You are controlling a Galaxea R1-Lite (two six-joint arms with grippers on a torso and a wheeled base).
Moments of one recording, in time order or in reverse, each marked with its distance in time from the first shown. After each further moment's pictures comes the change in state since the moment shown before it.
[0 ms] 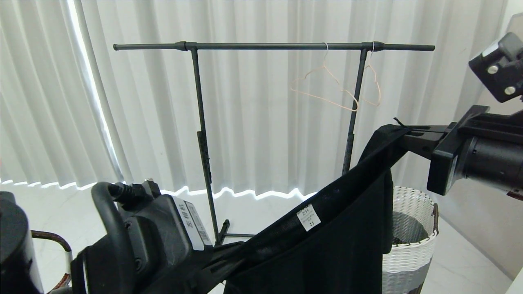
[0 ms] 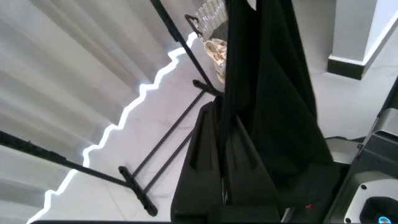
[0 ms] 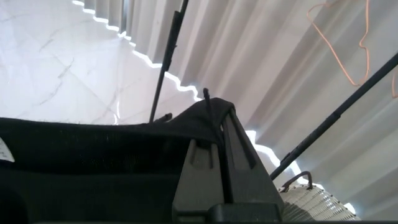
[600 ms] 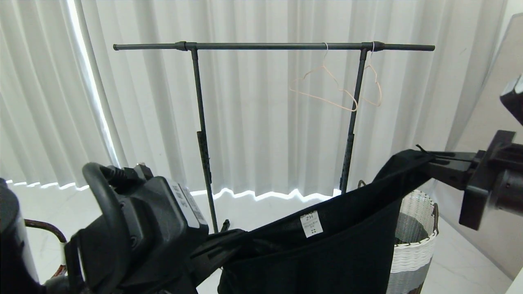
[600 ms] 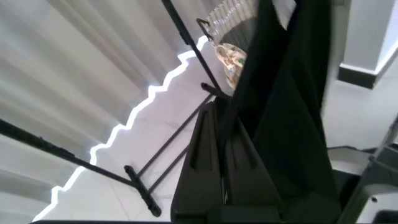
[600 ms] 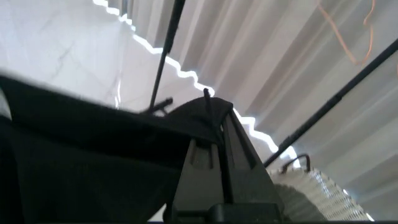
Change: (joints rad) left arm 0.020 0.000 -0.025 -0.001 0.028 0.000; right arm 0.002 -0.118 0.111 0.076 -0.001 -0.012
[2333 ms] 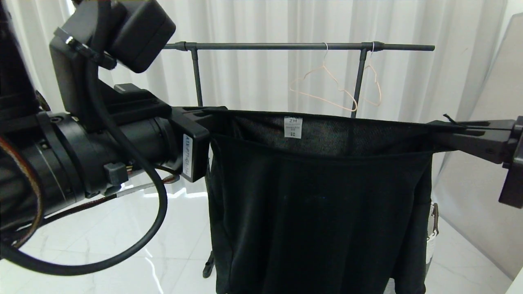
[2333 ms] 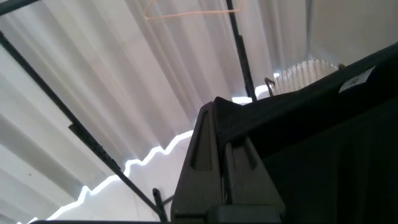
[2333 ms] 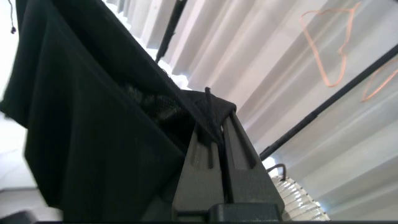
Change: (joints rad) left arm 0.266 0.105 -0.353 -0.001 -0.001 0.012; right arm 0.004 -0.013 -0.199 0.180 0.003 -0.100
